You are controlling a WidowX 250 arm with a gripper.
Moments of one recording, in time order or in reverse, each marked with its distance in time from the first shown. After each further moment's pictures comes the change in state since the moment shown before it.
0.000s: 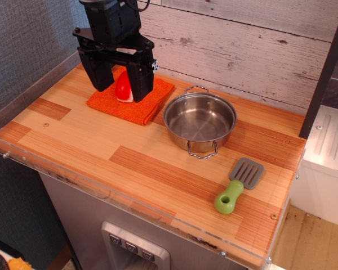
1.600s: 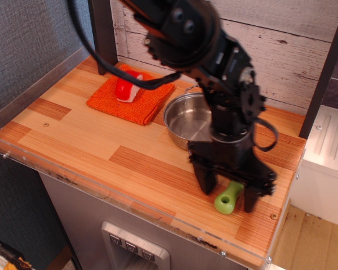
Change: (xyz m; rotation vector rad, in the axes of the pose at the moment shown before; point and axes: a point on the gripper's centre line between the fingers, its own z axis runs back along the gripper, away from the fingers) arm -0.005 -0.144 -0.121 -0.019 -0.016 -0.061
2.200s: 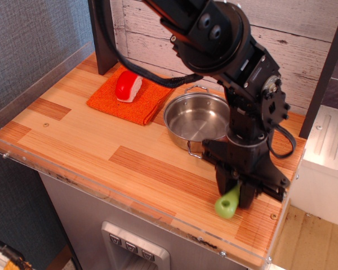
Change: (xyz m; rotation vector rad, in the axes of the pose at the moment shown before) arm 0.003 -0.013 0.005 0.046 -0.018 -0.110
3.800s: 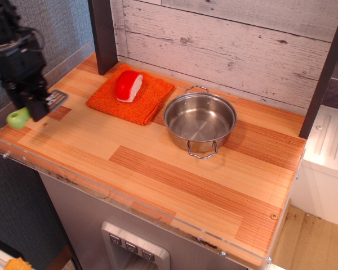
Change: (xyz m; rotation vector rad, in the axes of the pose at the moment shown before) arm -0.090 0.302 0.050 0.031 0.062 0.141
